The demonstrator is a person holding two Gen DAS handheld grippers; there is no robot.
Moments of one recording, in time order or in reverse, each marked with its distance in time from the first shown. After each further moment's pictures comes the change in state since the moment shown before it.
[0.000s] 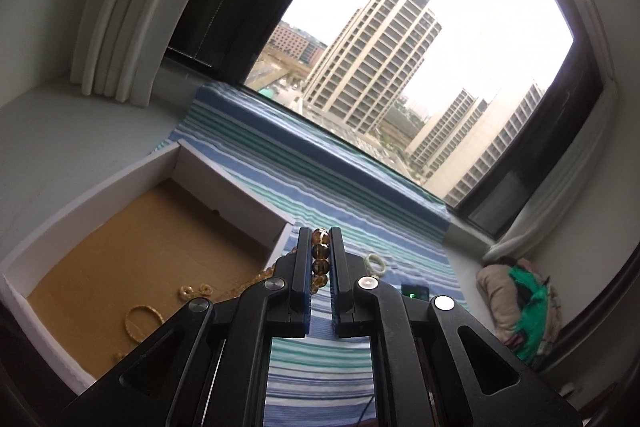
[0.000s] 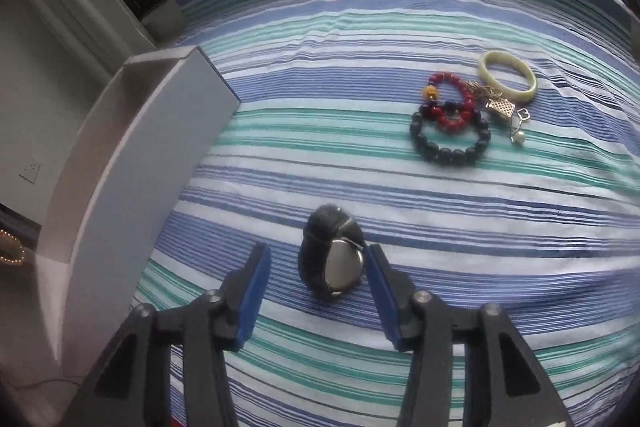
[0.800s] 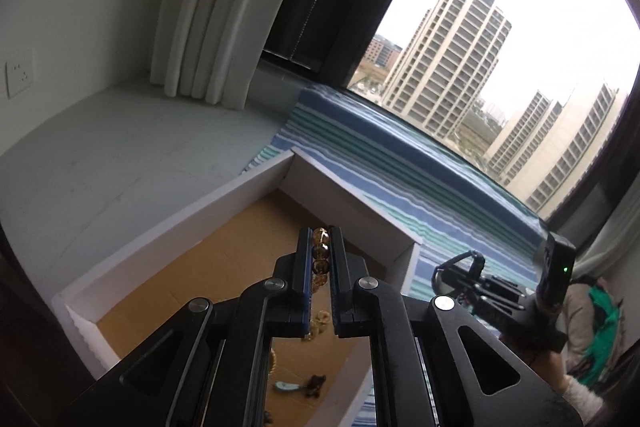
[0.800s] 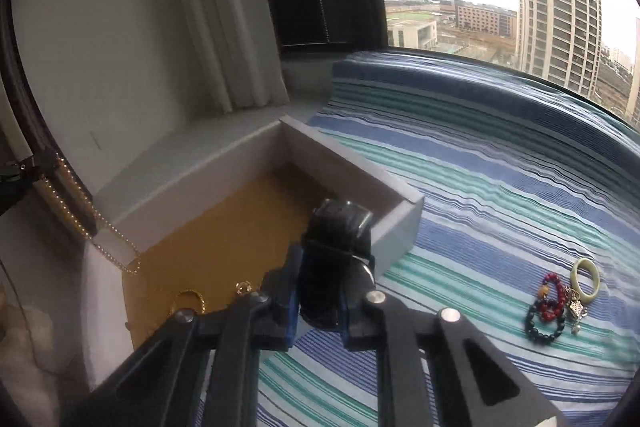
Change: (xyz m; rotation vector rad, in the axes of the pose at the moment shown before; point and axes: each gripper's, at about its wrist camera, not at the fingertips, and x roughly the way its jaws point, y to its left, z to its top) left arm 0.040 0.108 0.019 -0.021 -0.012 0.327; right arm -0.061 0.209 0.045 -0.413 -0.305 0.170
